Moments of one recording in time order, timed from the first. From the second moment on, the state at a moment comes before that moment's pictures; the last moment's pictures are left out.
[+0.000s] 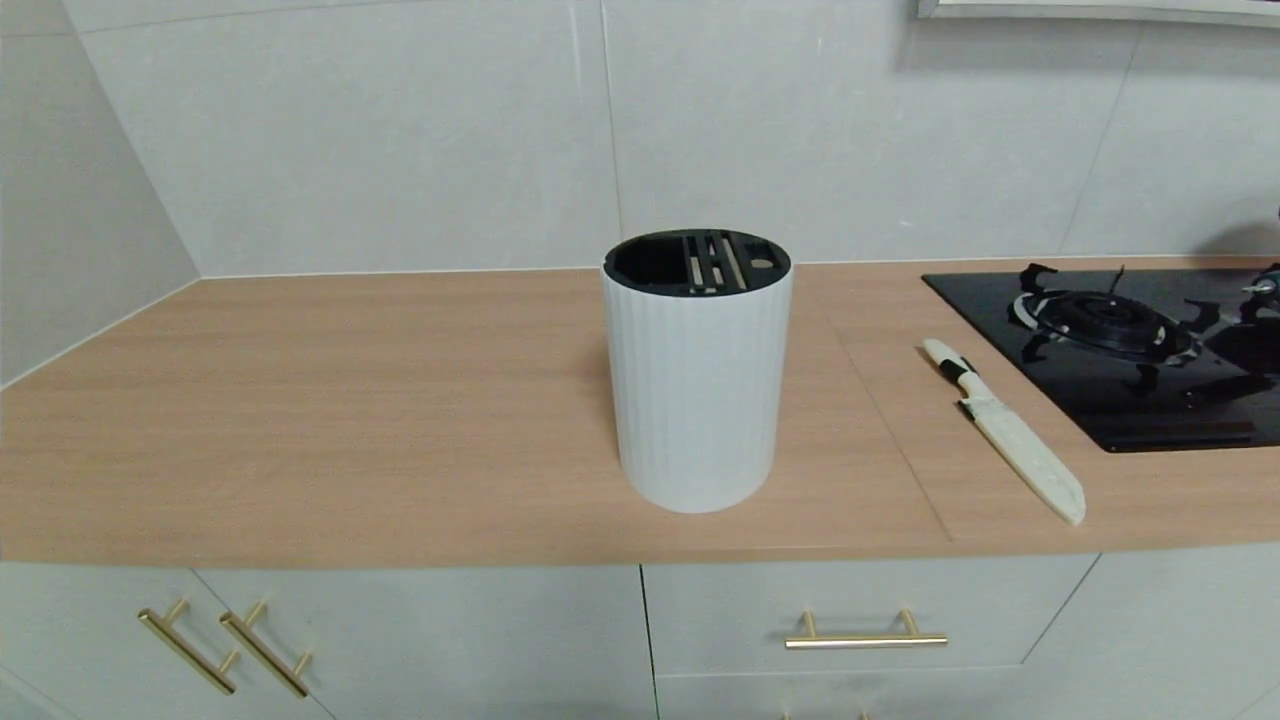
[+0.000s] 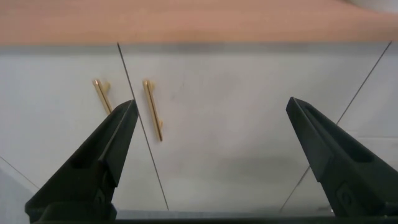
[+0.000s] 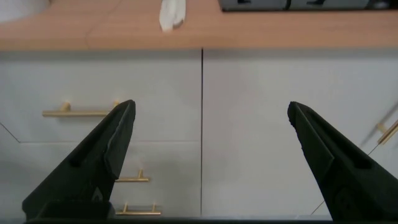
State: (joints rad) left arm 0.00 0.00 0.00 0.00 0.03 0.00; right arm 0.00 0.00 0.00 0.00 -0.01 -0.01
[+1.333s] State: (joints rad) left arm 0.00 0.00 0.00 0.00 0.03 0.00; right arm 0.00 0.00 0.00 0.00 -0.01 -0.01
